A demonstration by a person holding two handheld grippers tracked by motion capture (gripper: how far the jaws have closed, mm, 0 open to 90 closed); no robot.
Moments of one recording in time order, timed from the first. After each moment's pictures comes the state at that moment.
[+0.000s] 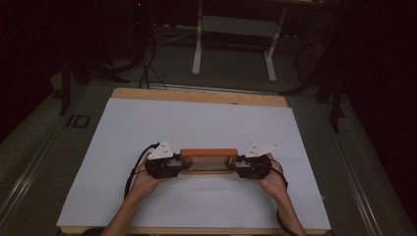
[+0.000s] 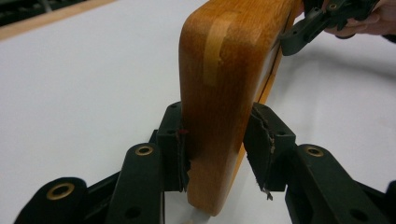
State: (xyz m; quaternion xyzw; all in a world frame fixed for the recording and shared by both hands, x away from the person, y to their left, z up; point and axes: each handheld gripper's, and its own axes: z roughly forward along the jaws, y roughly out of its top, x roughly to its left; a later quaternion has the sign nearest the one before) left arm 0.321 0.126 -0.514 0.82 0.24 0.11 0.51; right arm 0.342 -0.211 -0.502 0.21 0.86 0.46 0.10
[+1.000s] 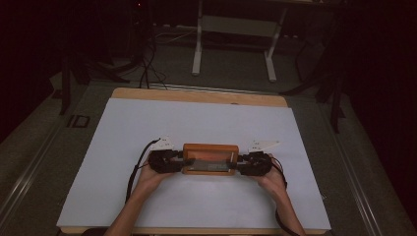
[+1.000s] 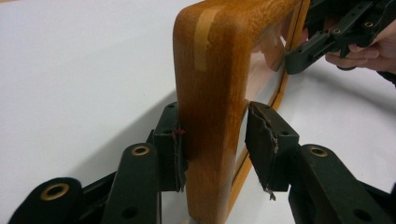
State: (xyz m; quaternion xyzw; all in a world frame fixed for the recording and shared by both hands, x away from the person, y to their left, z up) left arm 0.340 0.122 -0.522 0.79 0.30 0.07 0.53; right arm 0.356 -0.219 -0.513 0.27 0.84 0.47 0.05
